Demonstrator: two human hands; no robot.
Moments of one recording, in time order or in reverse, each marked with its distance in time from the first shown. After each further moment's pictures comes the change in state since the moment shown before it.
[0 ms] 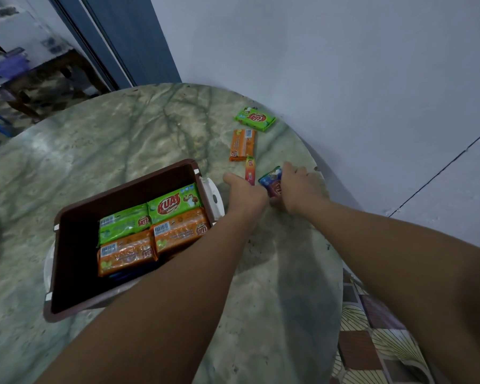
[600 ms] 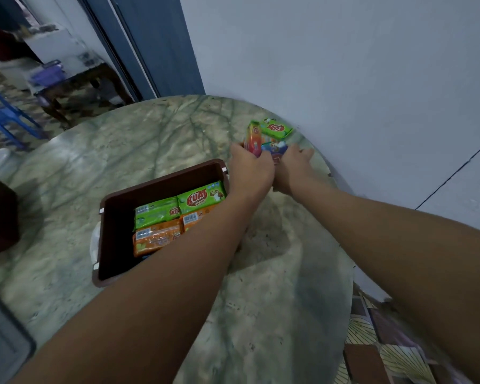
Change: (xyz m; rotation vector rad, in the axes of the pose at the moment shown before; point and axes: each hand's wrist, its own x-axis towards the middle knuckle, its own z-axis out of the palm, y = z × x) left_hand -0.035 0.040 -0.060 -0.119 0.197 0.261; right_hand -0.029 -0.072 -0.050 0.530 0.128 0.083
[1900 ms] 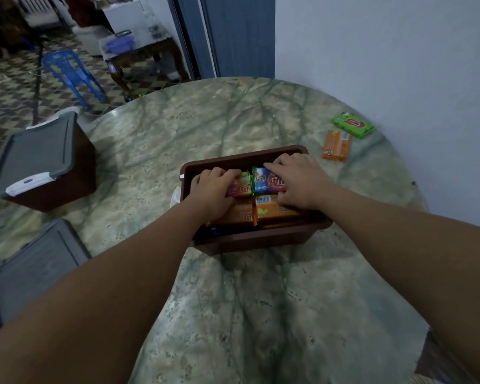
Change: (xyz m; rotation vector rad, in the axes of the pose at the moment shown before) left_hand 0.042 -0.136 -0.219 1.009 -0.270 0.271; right_hand -0.041 -0.065 0.094 -0.783 -0.229 -0.912
